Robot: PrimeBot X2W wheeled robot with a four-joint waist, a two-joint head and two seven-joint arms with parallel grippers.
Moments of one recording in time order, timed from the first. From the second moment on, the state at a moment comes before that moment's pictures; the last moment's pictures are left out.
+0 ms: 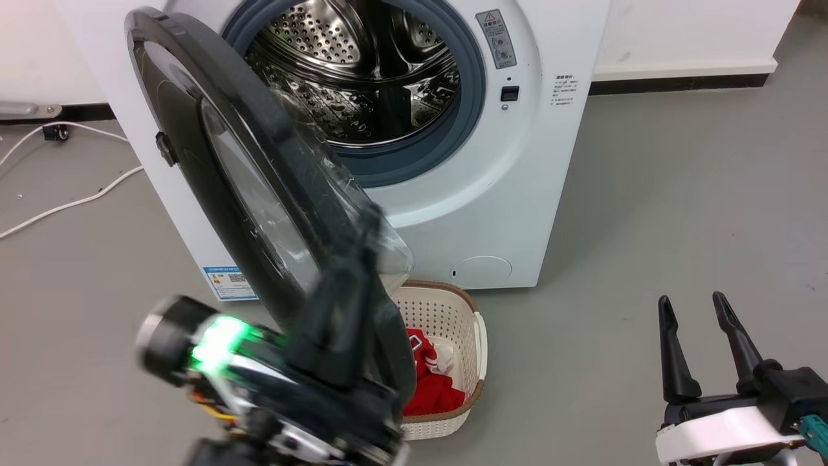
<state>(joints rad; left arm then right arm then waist) -0.10 0.07 -0.33 -0.56 -0.01 -0.09 -0.26 0.03 -0.05 -0.05 0.05 0.08 0.13 -0.26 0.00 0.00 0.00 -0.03</state>
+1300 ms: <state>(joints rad) -0.09 0.05 -0.48 0.13 -0.12 -0.03 -0.26 0.03 -0.05 -0.02 0.10 0.15 0.13 -0.26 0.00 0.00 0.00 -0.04</state>
